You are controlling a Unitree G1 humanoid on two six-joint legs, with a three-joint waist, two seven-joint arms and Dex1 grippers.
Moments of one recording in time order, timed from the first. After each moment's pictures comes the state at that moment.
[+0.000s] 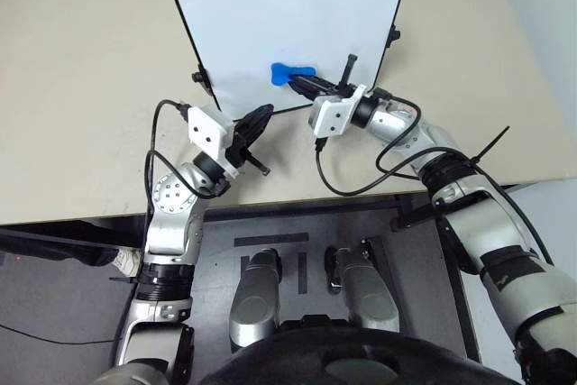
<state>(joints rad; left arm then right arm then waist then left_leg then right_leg) -0.15 0.30 0.02 -0.06 -0.28 -0.04 -0.63 -0.89 -0.31 0.40 0.89 -0.55 -0.86 0.15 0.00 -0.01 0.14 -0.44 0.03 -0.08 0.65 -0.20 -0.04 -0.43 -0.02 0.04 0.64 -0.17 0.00</state>
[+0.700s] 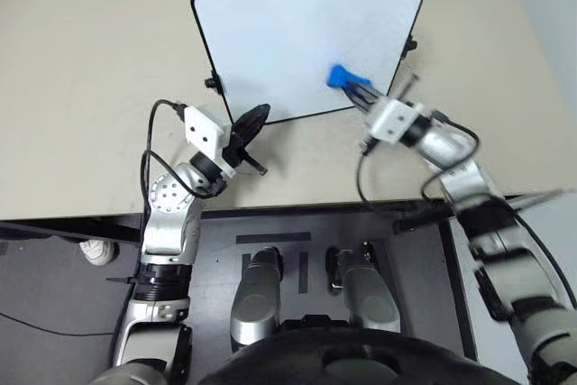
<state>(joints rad) -0.15 0.31 0.03 -0.06 -0.28 -0.04 -0.63 -0.40 -0.56 0.27 0.25 -0.02 -0.44 0.53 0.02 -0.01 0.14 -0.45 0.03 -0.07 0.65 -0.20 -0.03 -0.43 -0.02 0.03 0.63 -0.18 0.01</state>
